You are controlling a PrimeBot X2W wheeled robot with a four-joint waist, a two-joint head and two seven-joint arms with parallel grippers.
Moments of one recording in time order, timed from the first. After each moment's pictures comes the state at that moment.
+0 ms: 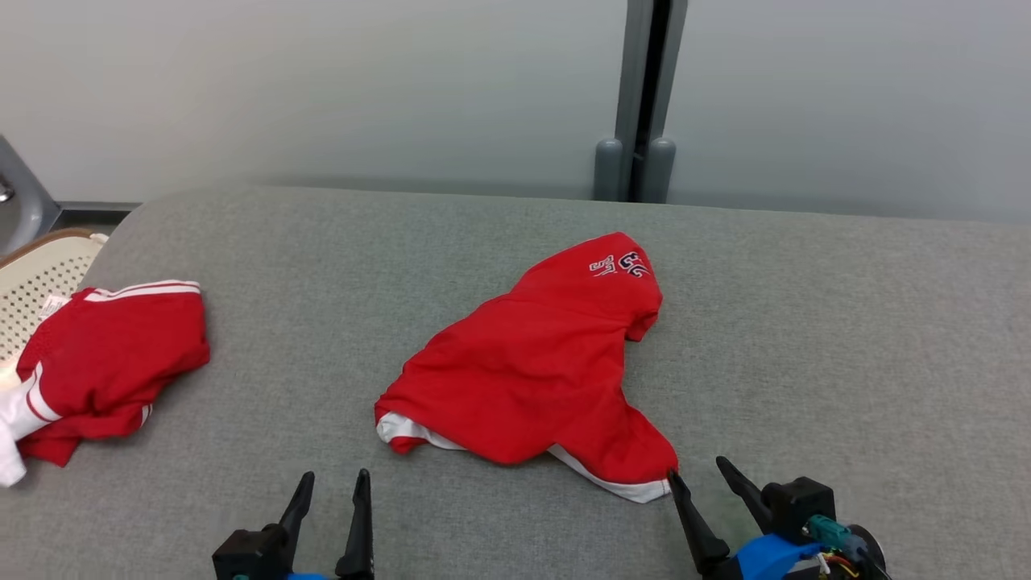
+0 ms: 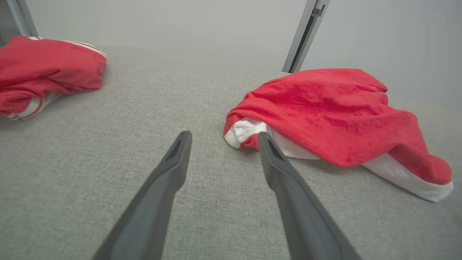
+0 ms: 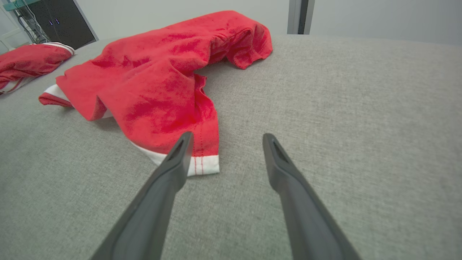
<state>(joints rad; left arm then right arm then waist) 0.01 0.05 -0.11 0.45 -0.24 -0.13 -0.26 -0.16 -0.05 0.22 0.64 0.18 0.13 -0.26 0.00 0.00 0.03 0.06</state>
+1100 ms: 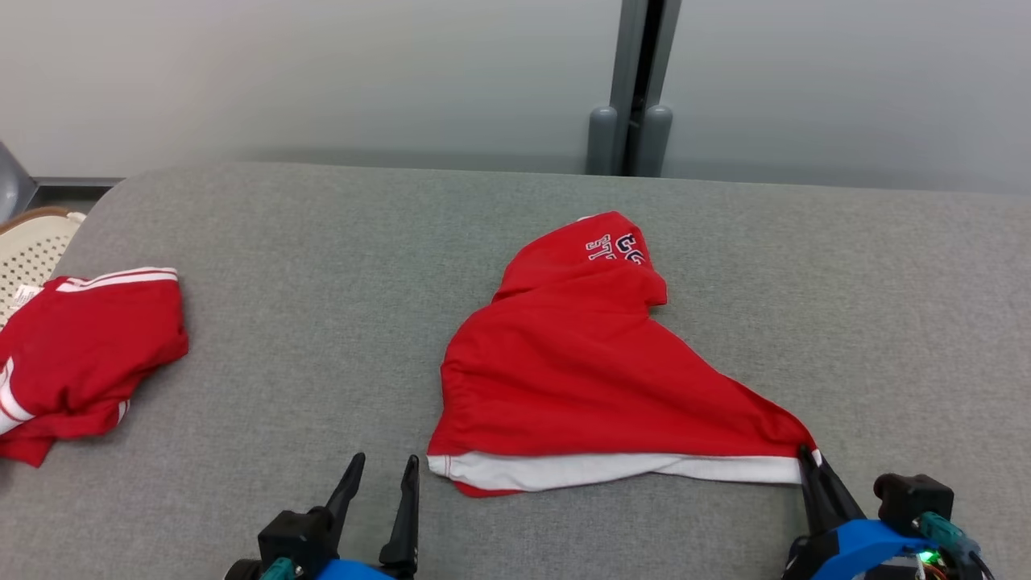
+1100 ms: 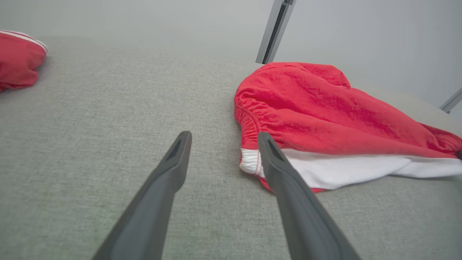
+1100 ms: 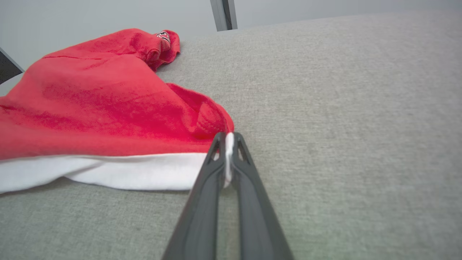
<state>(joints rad) -0.04 0.05 -0.23 0.45 -0.29 -0.13 -0.26 -0.17 -0.05 -0.03 0.65 0.20 0.13 -0.26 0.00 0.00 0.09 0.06</state>
